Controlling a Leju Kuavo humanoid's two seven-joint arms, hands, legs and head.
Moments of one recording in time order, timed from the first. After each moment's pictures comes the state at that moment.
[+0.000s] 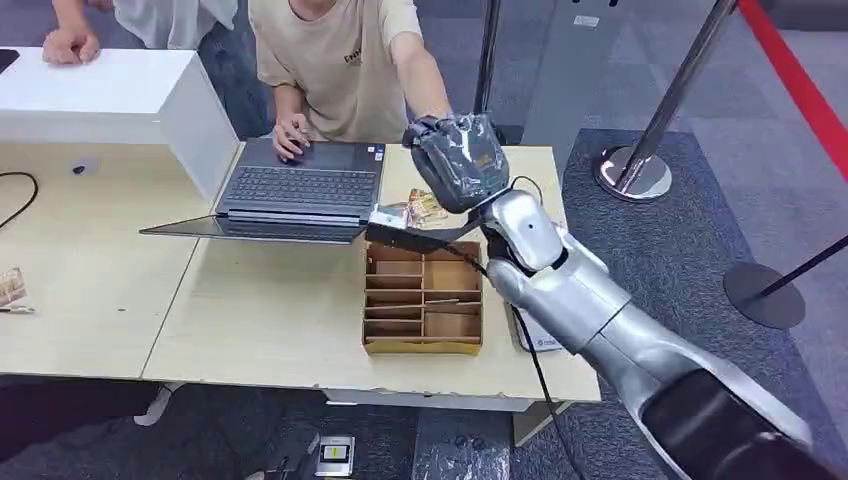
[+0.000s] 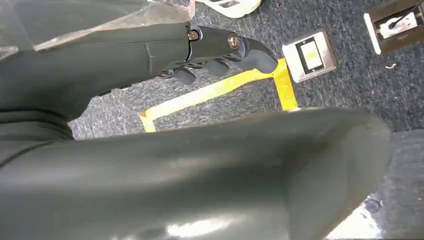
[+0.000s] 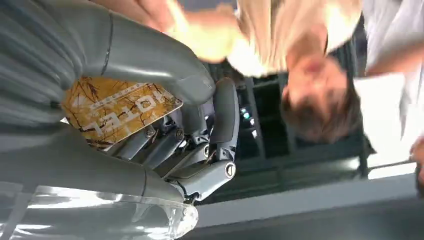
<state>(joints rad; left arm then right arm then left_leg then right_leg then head) -0.20 -0.01 -0.94 -0.21 0.44 0.30 -0.09 -0.94 -0.09 0.73 -0.85 1.14 -0.46 -0.11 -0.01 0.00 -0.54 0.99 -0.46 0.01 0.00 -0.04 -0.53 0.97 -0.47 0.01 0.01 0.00</state>
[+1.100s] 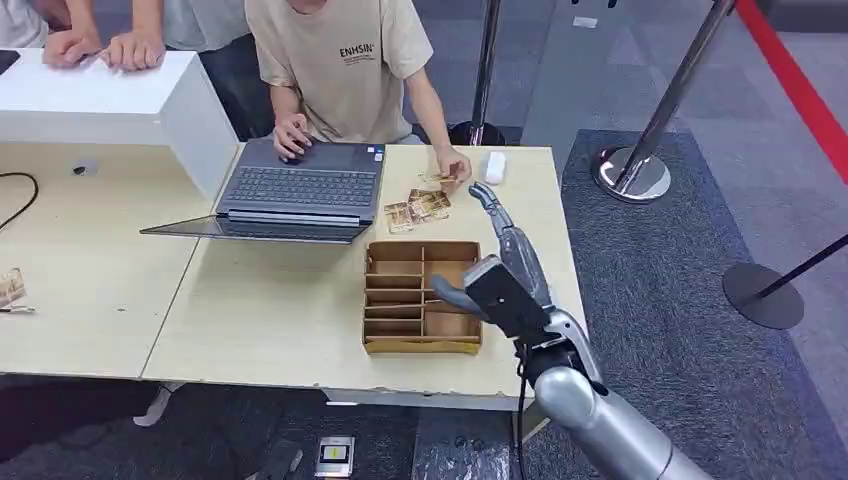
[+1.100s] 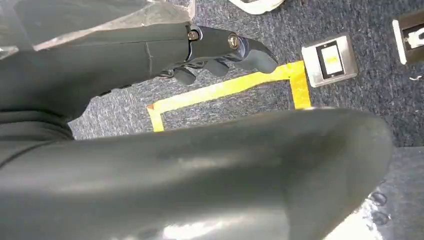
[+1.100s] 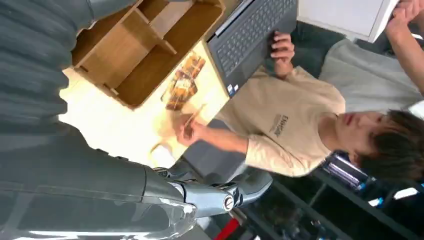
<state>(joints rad) -0.14 0.02 -0.91 -0.21 0.50 0.30 -0.14 -0.38 -0.24 0.51 -1.44 0.52 -0.41 -0.10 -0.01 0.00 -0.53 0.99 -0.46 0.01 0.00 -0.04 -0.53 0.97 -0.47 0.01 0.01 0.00</state>
